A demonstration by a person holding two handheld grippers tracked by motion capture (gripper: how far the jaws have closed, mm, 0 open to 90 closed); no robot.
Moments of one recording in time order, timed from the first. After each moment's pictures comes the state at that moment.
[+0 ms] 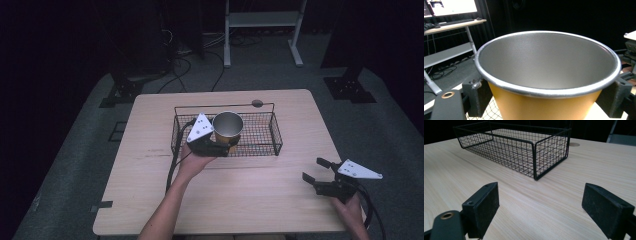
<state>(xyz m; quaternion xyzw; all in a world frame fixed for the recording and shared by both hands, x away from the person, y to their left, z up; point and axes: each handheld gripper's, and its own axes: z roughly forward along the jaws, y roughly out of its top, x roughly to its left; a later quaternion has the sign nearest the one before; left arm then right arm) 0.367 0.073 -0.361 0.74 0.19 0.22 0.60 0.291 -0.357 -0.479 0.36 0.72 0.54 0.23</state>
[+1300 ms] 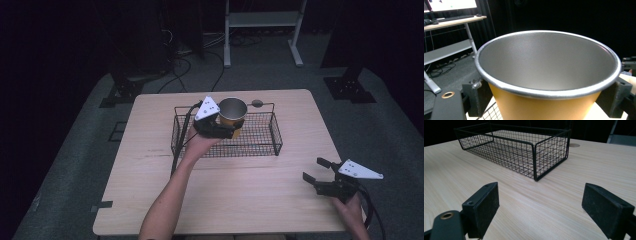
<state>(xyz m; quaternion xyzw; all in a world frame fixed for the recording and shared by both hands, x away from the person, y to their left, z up) 0.418 0.058 -0.351 0.75 0.20 0.21 0.60 0.291 -0.358 -0.479 0.36 0.72 0.55 0.23</state>
